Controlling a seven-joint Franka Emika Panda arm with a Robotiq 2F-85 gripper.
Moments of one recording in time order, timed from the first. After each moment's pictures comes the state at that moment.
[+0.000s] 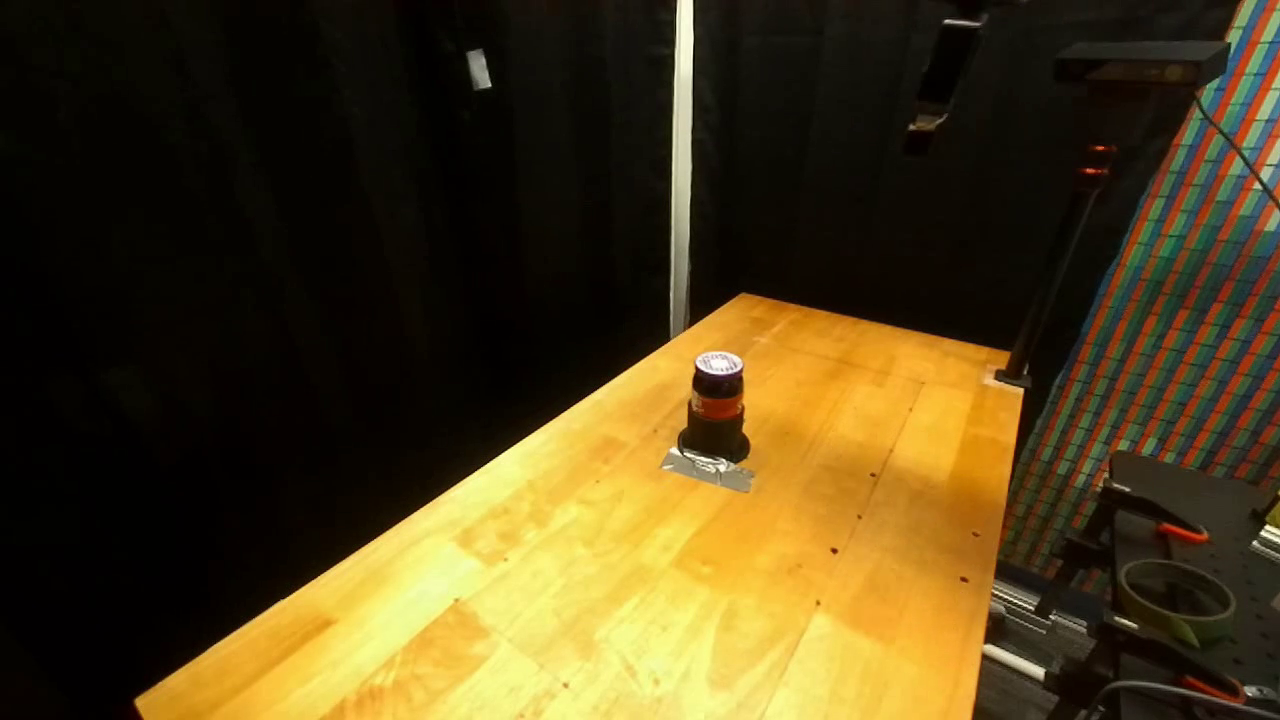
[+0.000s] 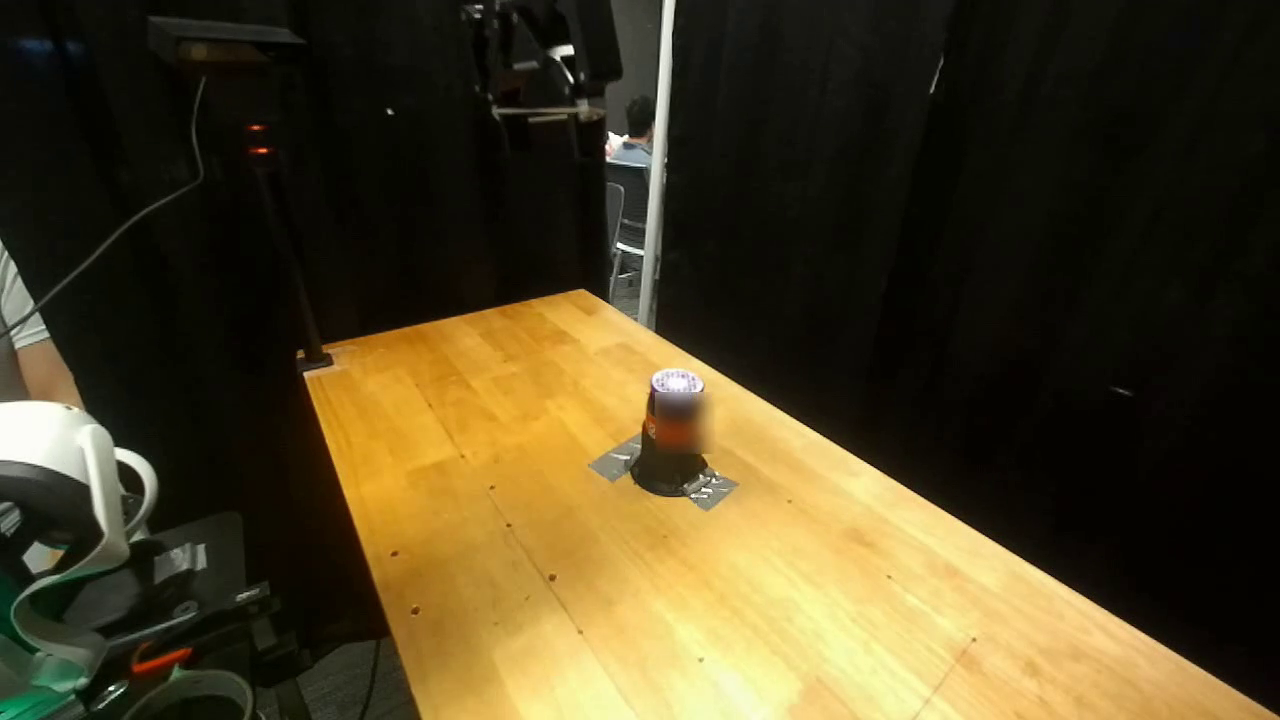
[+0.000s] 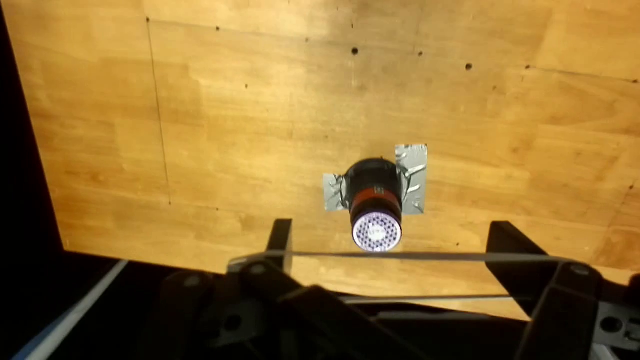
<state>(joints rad) 0.04 -0.32 0.12 -2.14 -0.10 1.98 0.01</state>
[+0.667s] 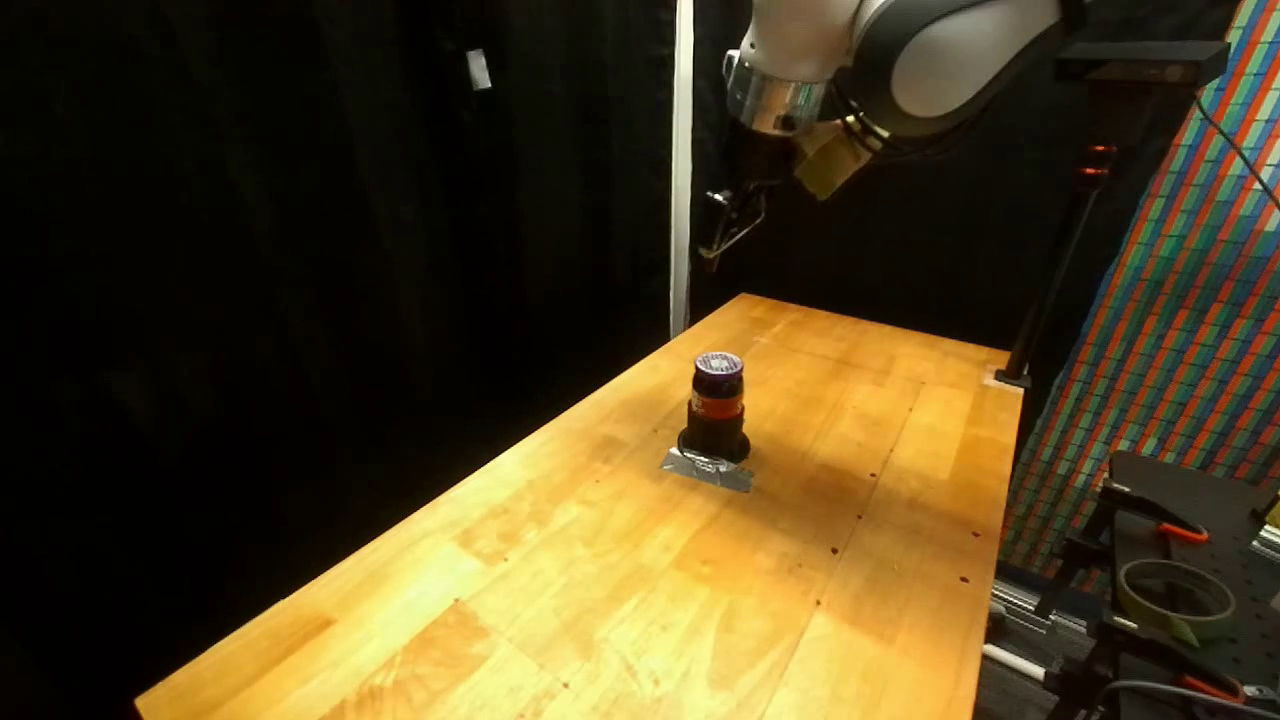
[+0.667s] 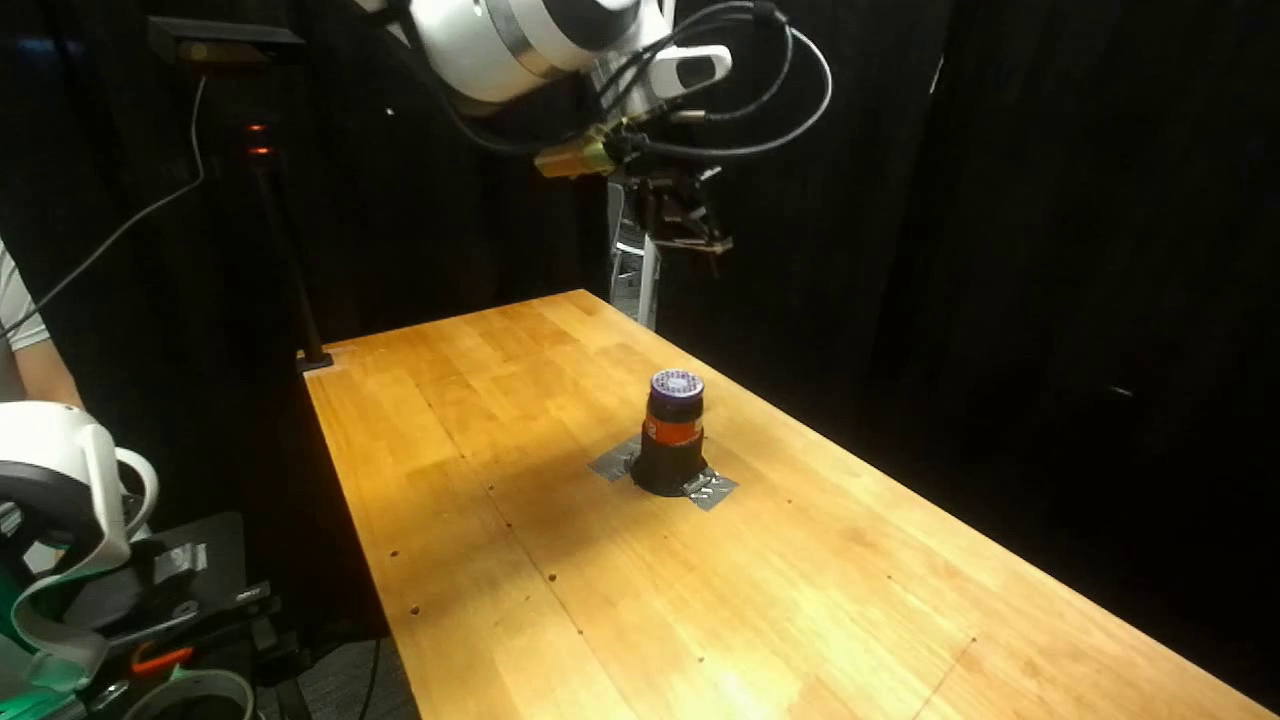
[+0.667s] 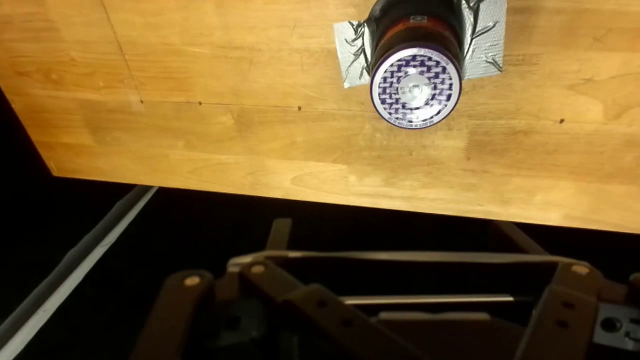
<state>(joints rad) 0.08 0.23 0.14 -1.88 -0.47 2.38 0.46</state>
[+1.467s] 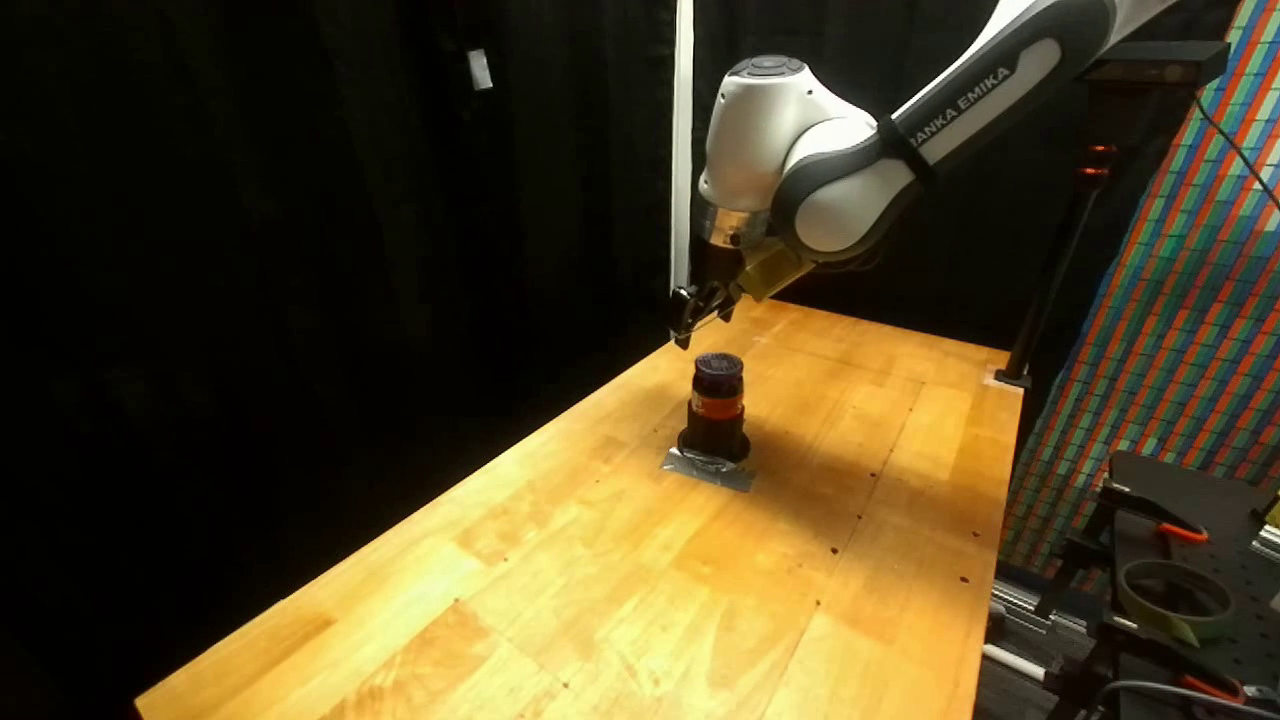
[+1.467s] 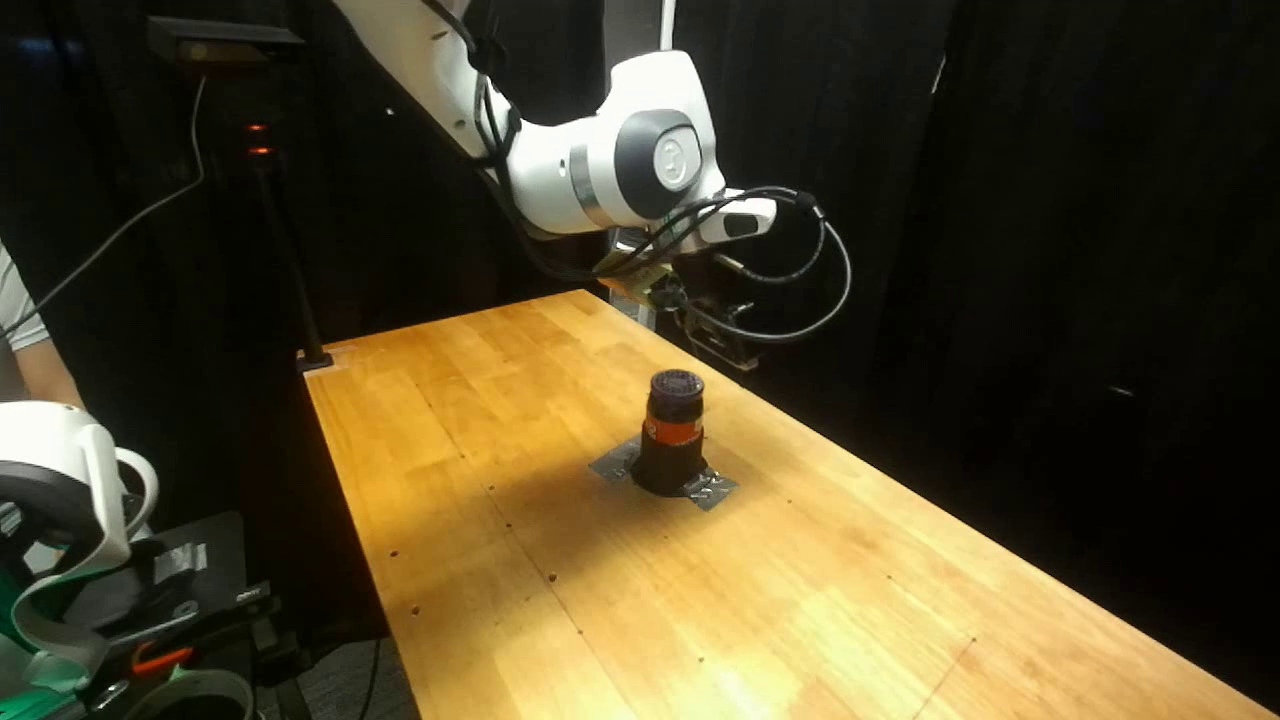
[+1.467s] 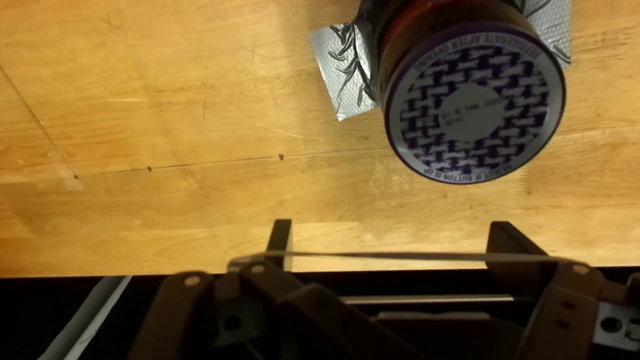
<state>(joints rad) 0.18 0.52 -0.03 -1.76 -0.37 2.53 0.53</state>
